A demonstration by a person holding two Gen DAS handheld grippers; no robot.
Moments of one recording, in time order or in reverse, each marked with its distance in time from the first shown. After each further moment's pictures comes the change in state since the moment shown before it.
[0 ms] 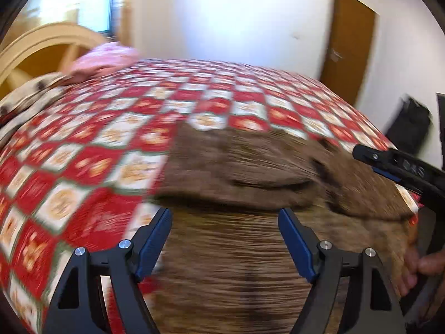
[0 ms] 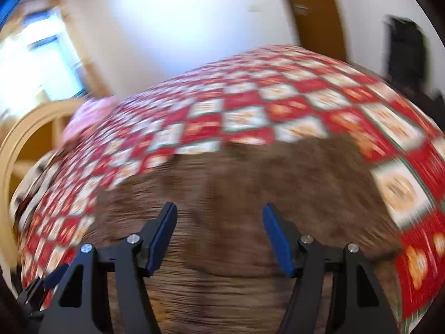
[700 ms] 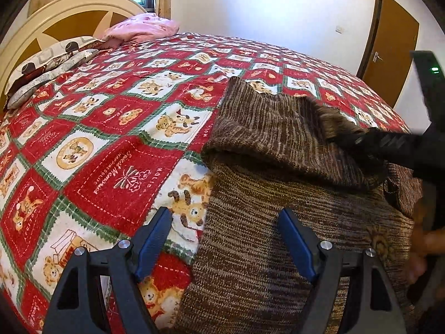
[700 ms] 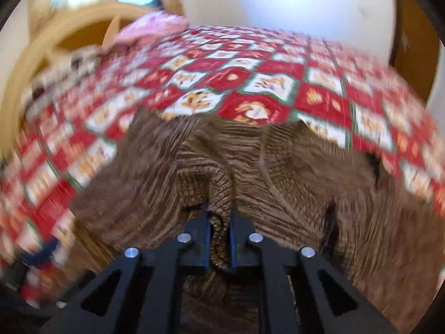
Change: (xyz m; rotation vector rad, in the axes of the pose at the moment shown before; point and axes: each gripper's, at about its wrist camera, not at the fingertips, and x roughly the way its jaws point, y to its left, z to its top) left arm 0.041 0.026 -0.027 -0.102 0.100 0.119; right arm 0.102 0.067 0.000 -0.192 0.251 0.162
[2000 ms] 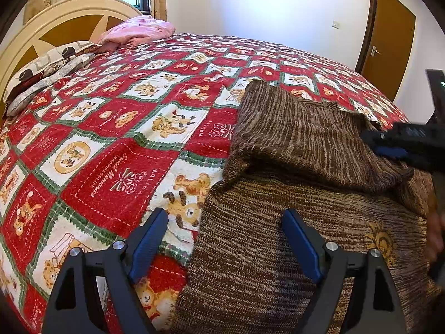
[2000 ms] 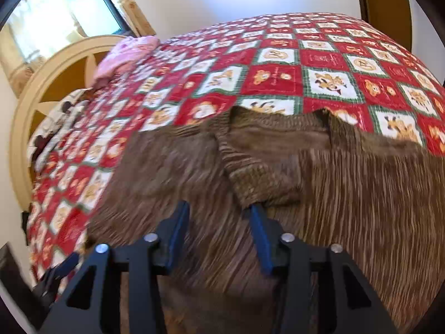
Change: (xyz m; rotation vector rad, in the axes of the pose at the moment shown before) left arm 0.003 -0.004 0.000 0.032 0.002 0.011; right arm -0.016 -0.069 0.002 0.150 0.002 -0.027
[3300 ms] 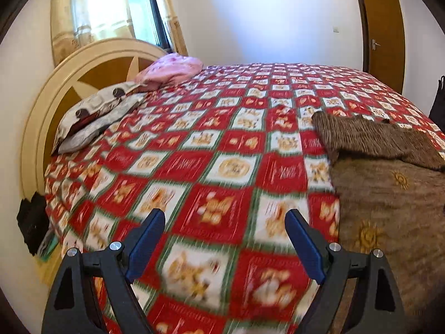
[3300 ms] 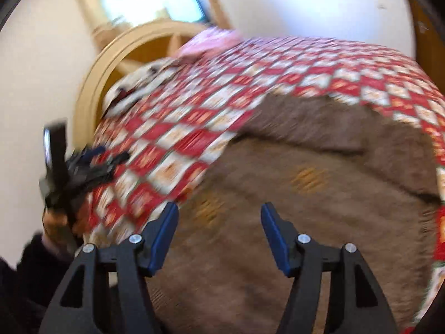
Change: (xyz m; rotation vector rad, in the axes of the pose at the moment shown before) left arm -0.152 0.135 -0.033 0.143 -0.138 0.167; right arm -0.159 0.155 -0.185 -0.348 0.031 0.258
